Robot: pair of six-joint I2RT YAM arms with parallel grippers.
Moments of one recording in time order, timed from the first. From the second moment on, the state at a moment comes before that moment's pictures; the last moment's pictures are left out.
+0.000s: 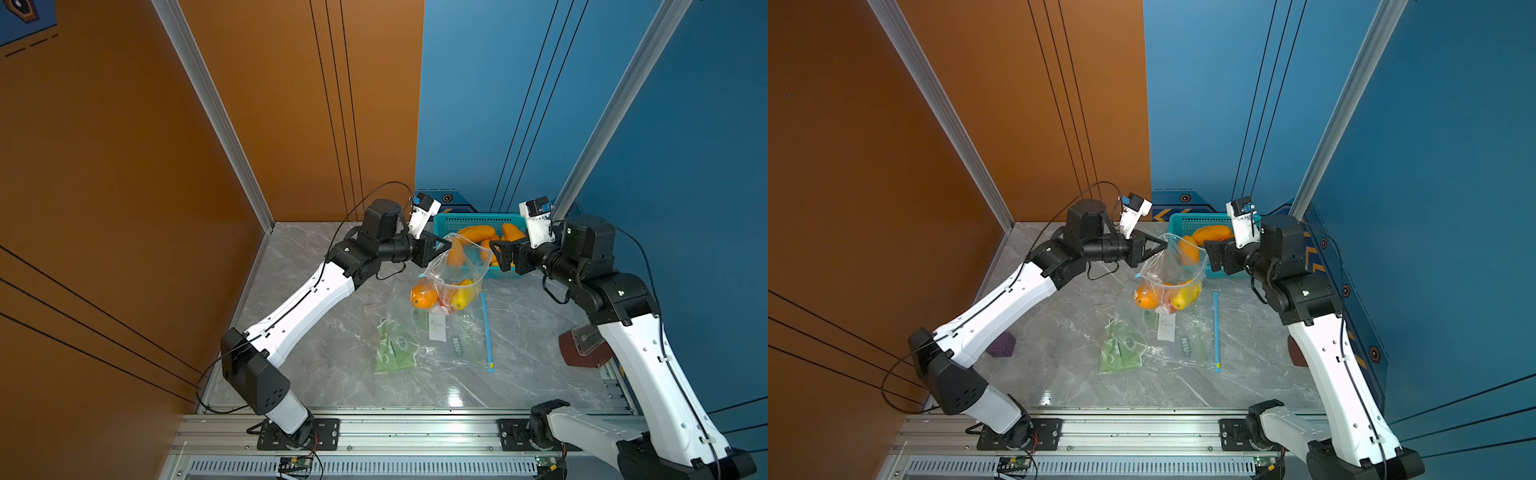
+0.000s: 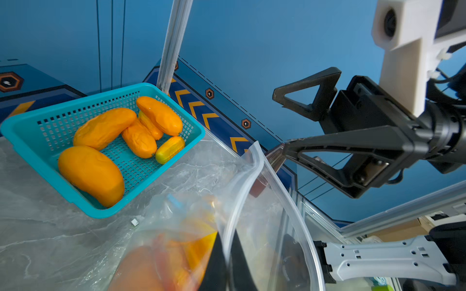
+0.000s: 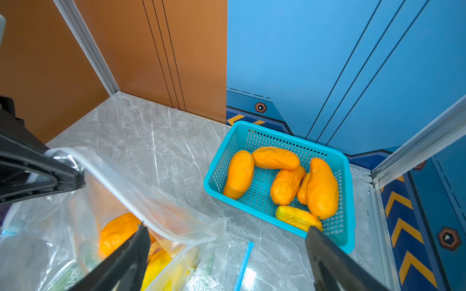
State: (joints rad) left arm -0.66 1.62 1.66 -0.38 0.59 -0.32; right arm 0.24 1.09 1.44 -0.75 -0.11 -0.08
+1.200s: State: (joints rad) left arm -0.47 1.77 1.63 -0.69 0.78 0.15; right arm 0.41 0.98 1.10 -0.72 -0.37 -0.62
